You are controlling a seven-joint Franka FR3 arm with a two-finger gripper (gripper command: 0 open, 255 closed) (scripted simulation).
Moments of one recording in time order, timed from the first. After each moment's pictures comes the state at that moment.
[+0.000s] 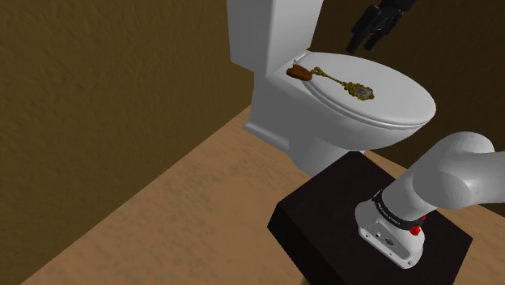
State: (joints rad) arm 0.02 -0.81 -0.03 -2.32 0.06 1.68 0.00
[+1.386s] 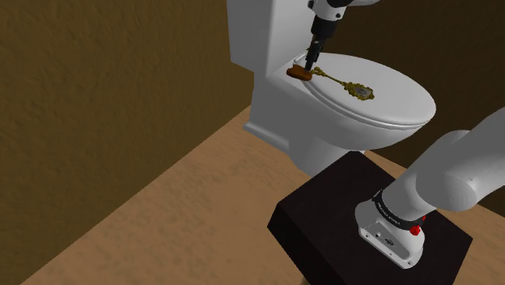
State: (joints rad) arm 0.10 -0.15 -0.20 -2.08 -0.02 1.94 -0.55
